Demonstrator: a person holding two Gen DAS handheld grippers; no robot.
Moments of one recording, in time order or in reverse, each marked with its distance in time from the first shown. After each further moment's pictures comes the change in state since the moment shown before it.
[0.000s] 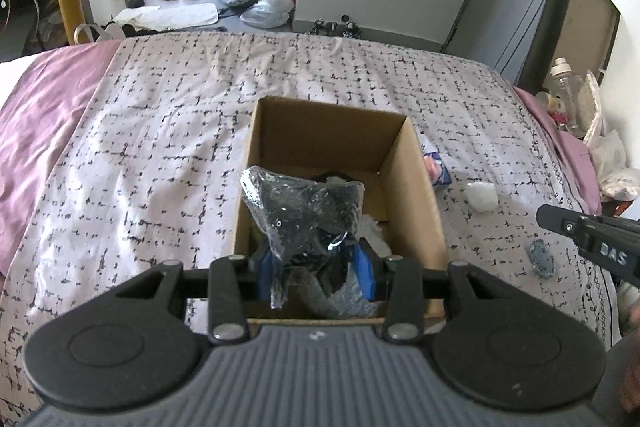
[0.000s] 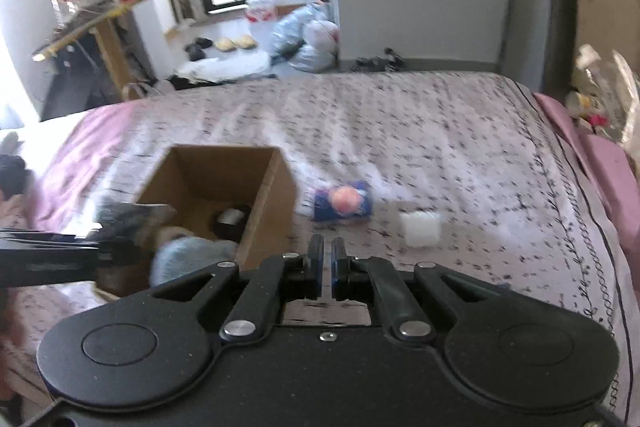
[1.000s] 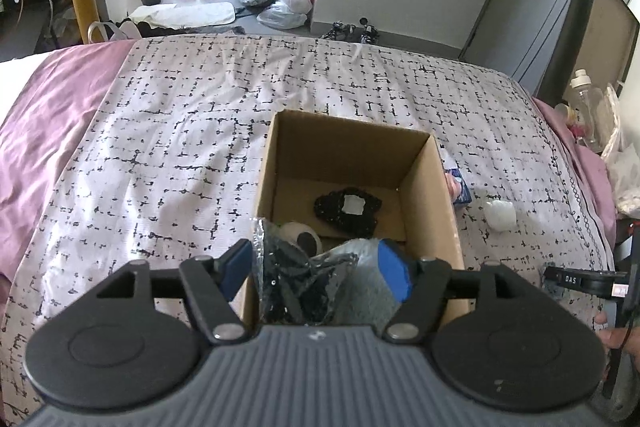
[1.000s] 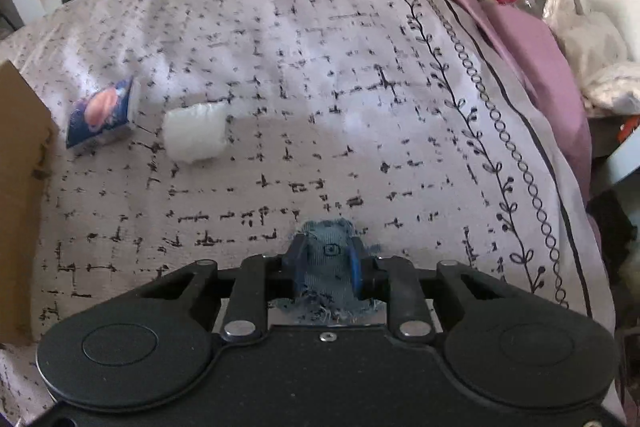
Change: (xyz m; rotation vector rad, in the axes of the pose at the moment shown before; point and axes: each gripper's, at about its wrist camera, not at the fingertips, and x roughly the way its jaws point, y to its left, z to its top) left arm 0.011 0.002 0.018 -0.031 -0.007 0.040; right arm 0.097 -0.113 -0.041 0.092 0.250 -0.264
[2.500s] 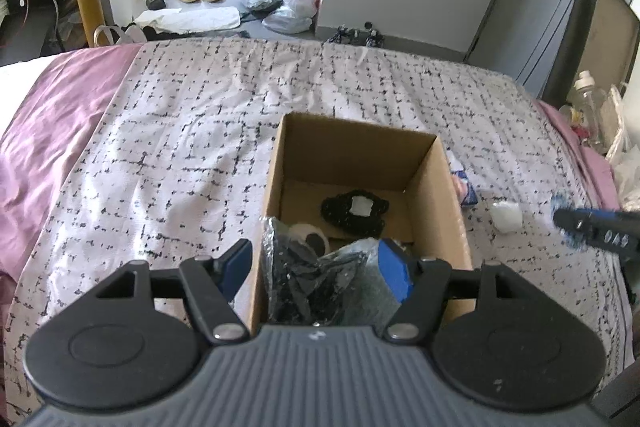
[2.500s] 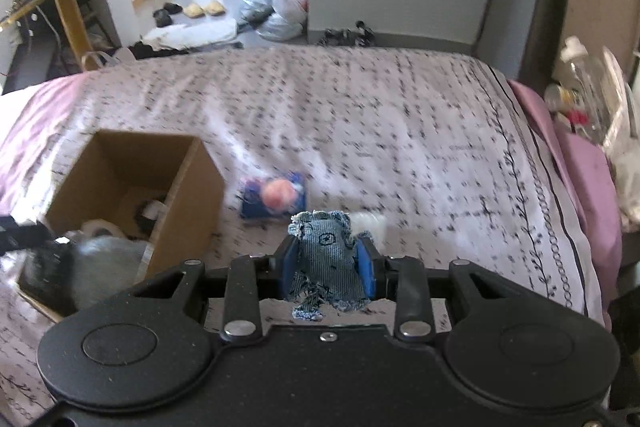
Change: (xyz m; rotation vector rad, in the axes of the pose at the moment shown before) left arm 0.000 0.003 -0.003 0.001 -0.008 0.022; right arm -0.104 0.085 0.042 -0.167 -0.188 0.184
